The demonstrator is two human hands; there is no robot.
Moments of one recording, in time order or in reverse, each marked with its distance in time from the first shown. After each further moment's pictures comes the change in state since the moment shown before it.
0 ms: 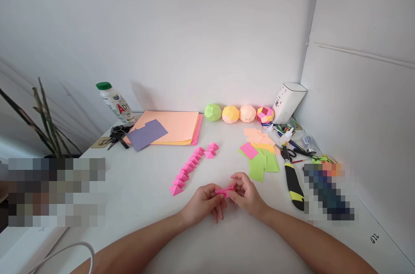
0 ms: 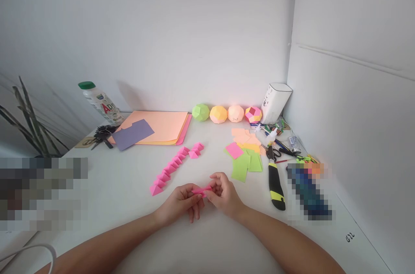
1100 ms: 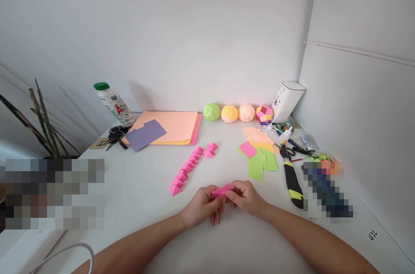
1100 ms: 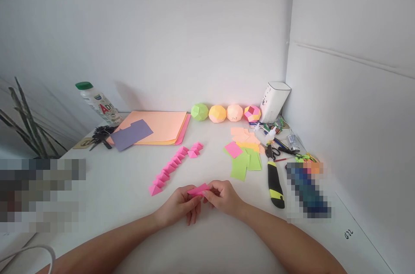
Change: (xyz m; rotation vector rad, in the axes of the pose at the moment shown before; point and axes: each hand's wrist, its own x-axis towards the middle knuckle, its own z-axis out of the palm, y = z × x) left_hand -0.005 0.002 0.001 0.121 -0.025 -0.016; right_hand 0.001 -0.007 -0.003 -0.053 -0.146 0.079
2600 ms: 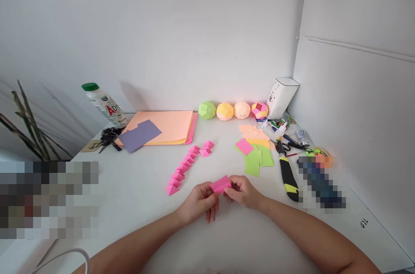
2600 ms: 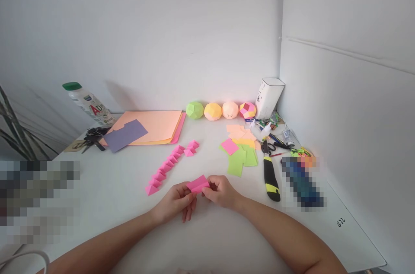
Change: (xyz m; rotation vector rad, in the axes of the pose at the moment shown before) left_hand 0.001 -0.002 -0.004 -0.036 -0.002 -0.008; right_hand 0.002 0.000 -0.003 0.044 -0.031 0.030
